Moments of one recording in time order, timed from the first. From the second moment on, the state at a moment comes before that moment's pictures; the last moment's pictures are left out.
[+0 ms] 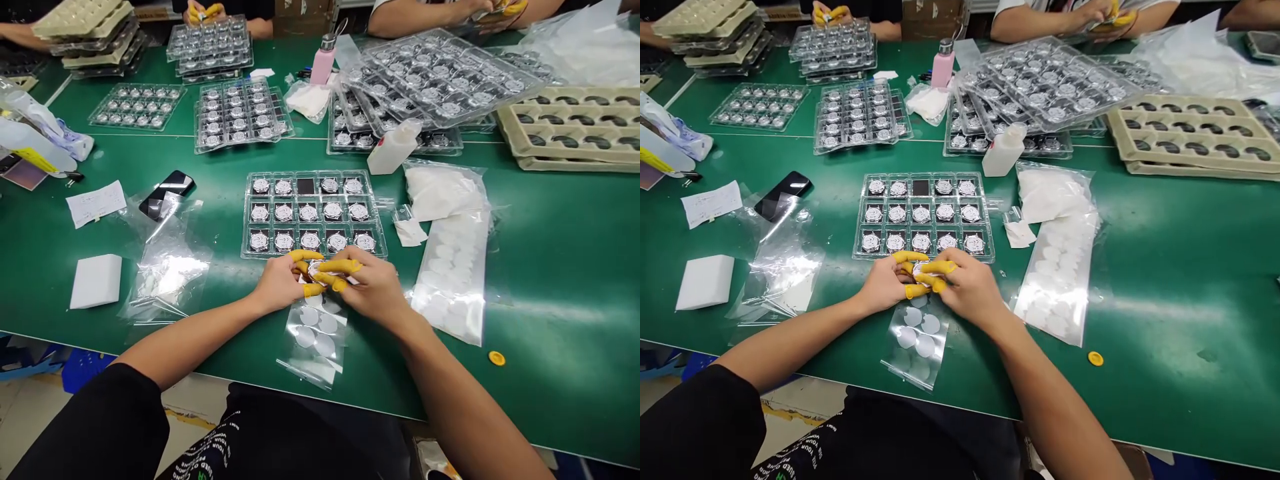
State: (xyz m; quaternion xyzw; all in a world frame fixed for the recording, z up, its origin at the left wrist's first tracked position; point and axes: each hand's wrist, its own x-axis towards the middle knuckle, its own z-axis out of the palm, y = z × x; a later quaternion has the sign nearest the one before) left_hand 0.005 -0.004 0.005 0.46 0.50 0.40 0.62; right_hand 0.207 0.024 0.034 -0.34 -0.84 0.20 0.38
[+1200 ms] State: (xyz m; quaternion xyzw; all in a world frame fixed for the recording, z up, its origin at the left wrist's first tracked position) left_hand 0.003 -0.016 0.002 0.68 0.40 0.47 0.39; right_hand 0.250 0.013 0.052 -0.45 -0.81 0.26 0.27
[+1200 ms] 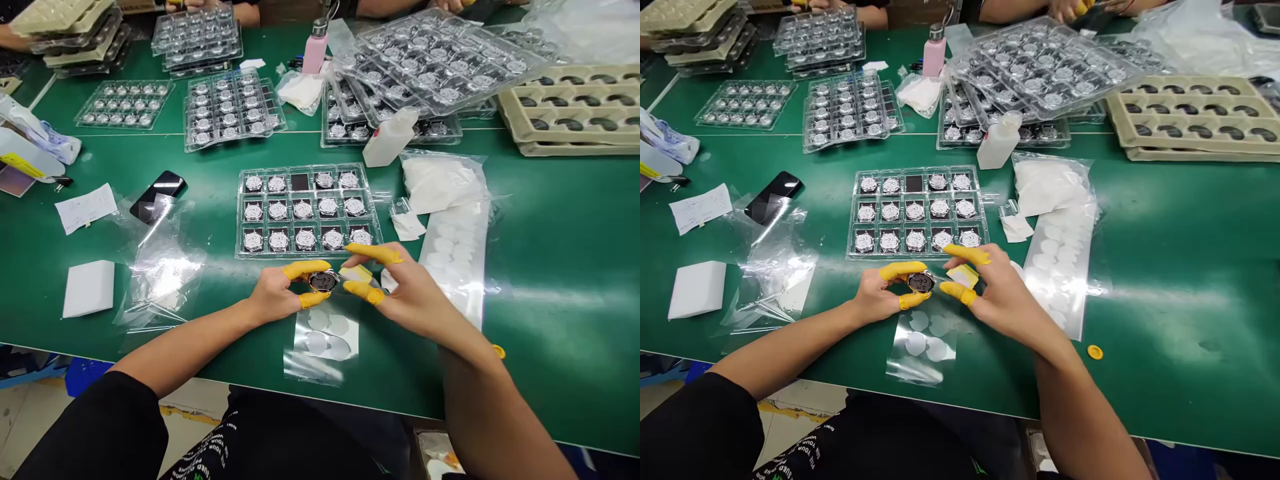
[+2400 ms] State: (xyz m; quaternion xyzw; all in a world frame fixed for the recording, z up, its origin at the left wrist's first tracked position) left_hand 0.001 -0.003 0.003 0.54 0.46 0.37 0.60; right_hand 0.196 0.002 0.036 -0.56 -0.49 0.57 0.35
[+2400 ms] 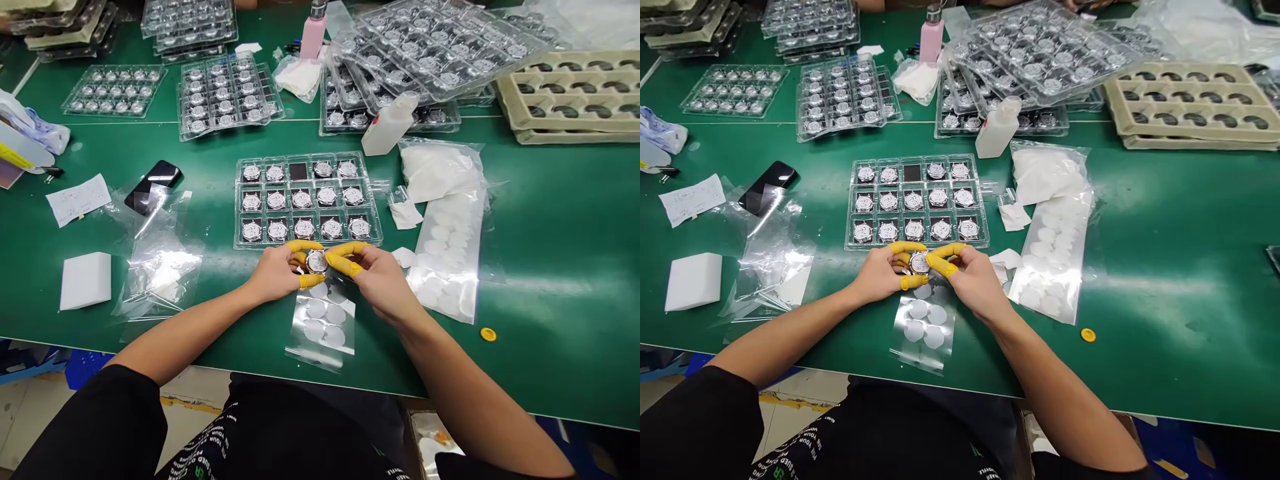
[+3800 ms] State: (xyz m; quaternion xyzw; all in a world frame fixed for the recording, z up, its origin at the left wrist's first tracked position) left_hand 0.004 -0.005 0.009 0.53 0.48 0.36 0.60; right_hand 0.196 0.005 0.027 -0.56 -0.46 0.62 0.30
